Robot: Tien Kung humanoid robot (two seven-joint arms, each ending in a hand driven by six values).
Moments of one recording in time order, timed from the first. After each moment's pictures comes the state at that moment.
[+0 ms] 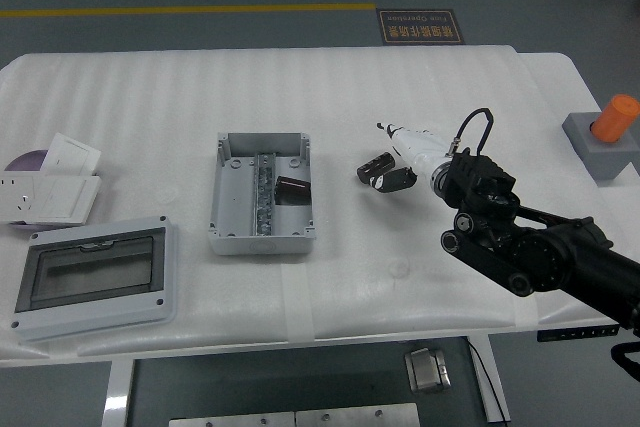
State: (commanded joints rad) left arm 0.00 0.27 -0.50 -0.18 0.71 -0.19 0.29; right arm 0.76 -0.24 0.47 0.98 -1.68 -0.12 -0.40
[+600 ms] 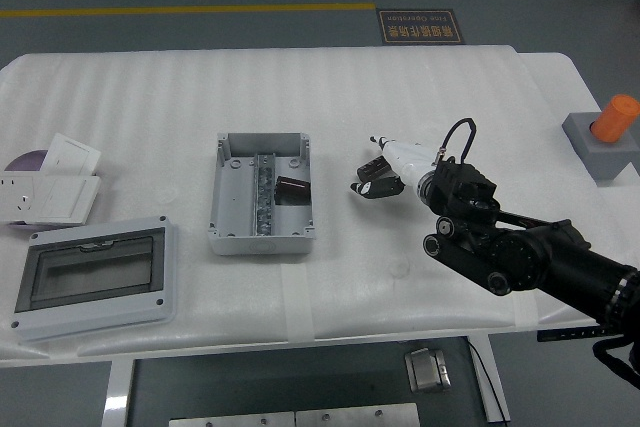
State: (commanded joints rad) left arm -0.01 0.27 -0.48 -0.18 0.69 -0.19 0.29; right arm 0.79 -0.17 0.39 0.90 -1.62 -0.14 -0.41
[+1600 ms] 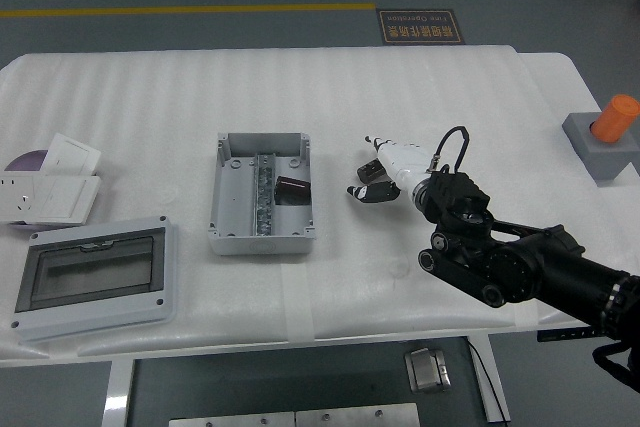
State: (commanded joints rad) left arm -0.01 0.26 -0.47 -0.18 0.69 -0.18 0.28; right arm 0.78 -0.16 0.33 0.89 -1.67 -0.23 -0.40
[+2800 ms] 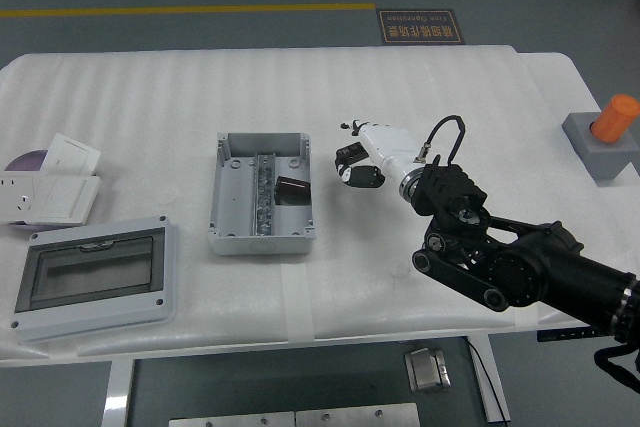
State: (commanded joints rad) left arm -0.01 0.26 -0.50 -0.18 0.72 -0.17 0.27; right arm 0.77 -0.20 0.41 1.11 -1.76 -0.29 -0.39
